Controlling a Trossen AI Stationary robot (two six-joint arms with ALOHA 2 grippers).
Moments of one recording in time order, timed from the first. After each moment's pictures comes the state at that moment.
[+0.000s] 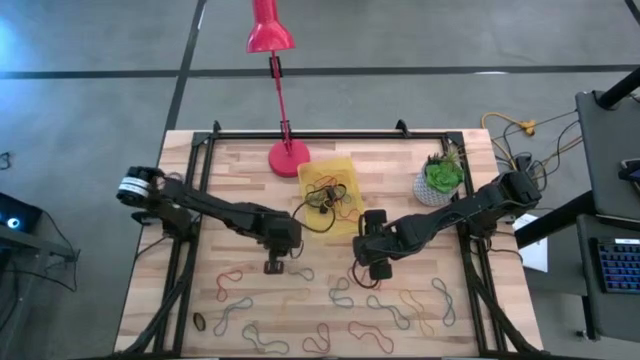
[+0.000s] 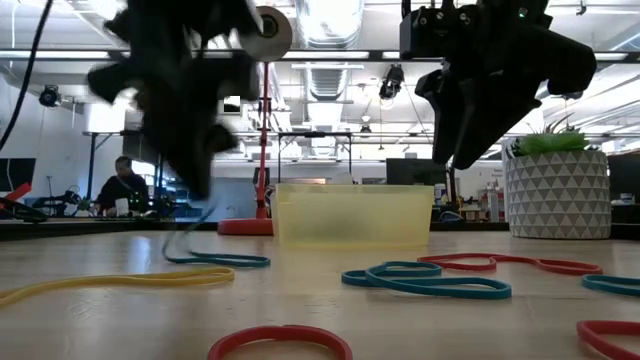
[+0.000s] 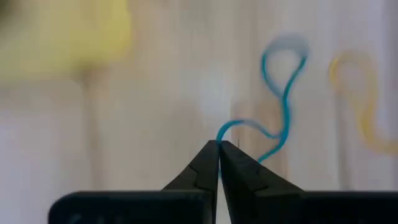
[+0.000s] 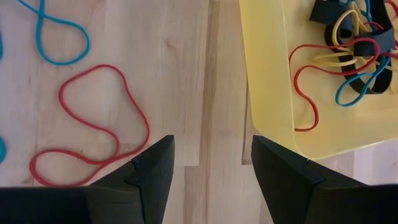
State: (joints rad) left arm -0.16 1.56 0.95 -0.51 0.04 -0.15; right arm 0.32 1.67 1.15 -0.77 0.29 0.21
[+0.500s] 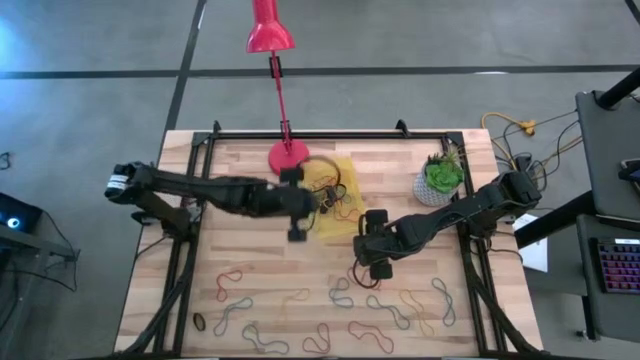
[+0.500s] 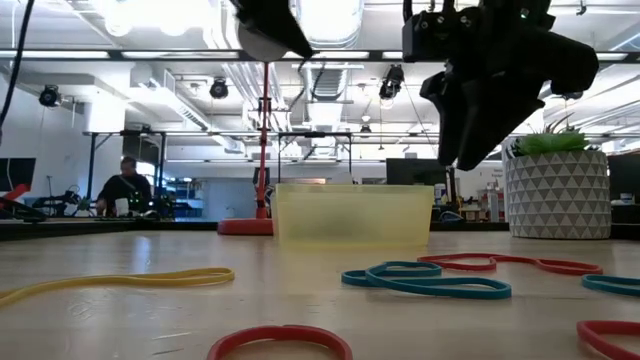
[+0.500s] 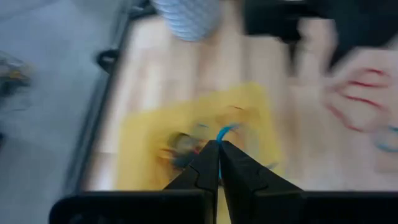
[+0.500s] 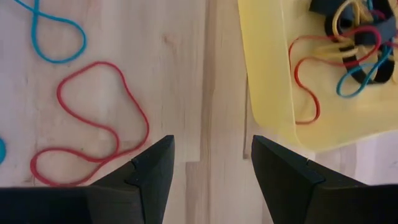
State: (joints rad) left arm -0.08 1.48 1.35 -0.57 -0.37 0.11; right arm 0.32 1.67 1.15 -0.79 0.29 0.25
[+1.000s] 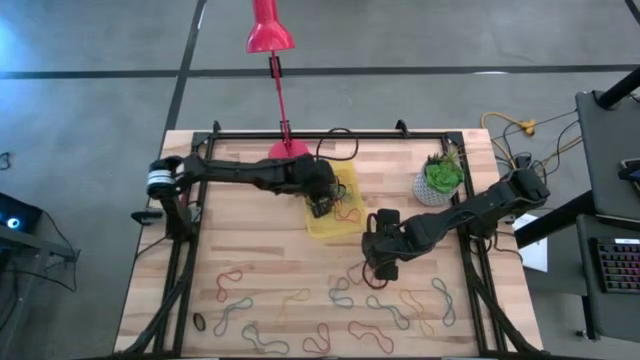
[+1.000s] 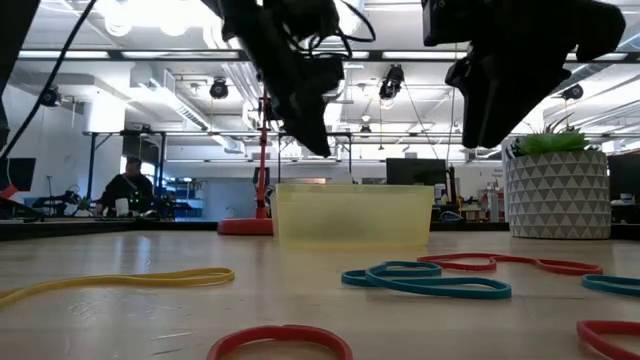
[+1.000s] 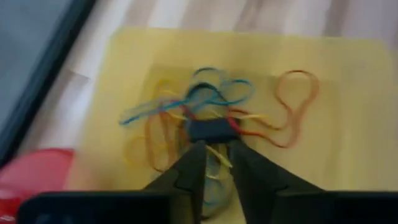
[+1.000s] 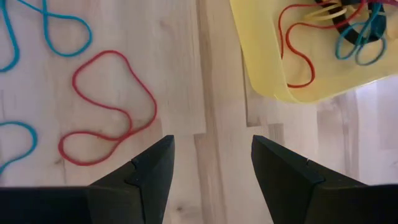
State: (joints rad) left arm 0.14 1.76 1.39 -0.56 -0.24 -0.11; right arm 0.36 1.60 1.15 -0.88 0.29 0.41
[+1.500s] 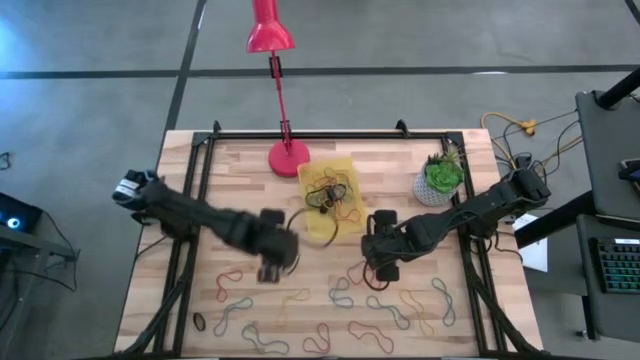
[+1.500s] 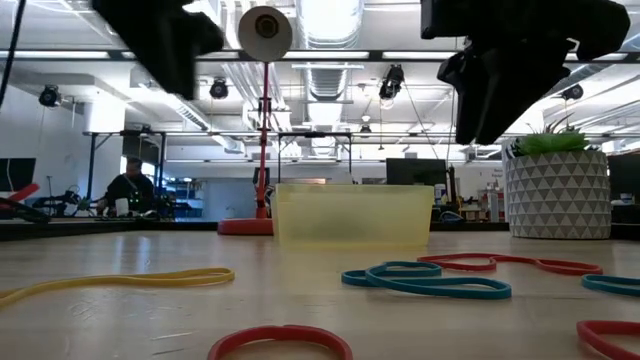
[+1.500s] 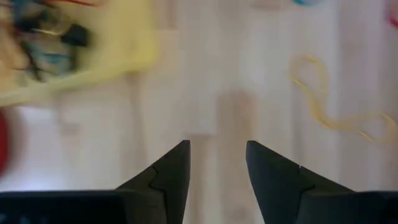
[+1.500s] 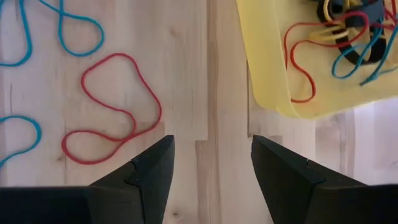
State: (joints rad) left arm -0.37 1.56 1.34 -1.03 -0.20 -0.30; right arm 0.36 1.60 1.15 -0.85 0.29 0.33
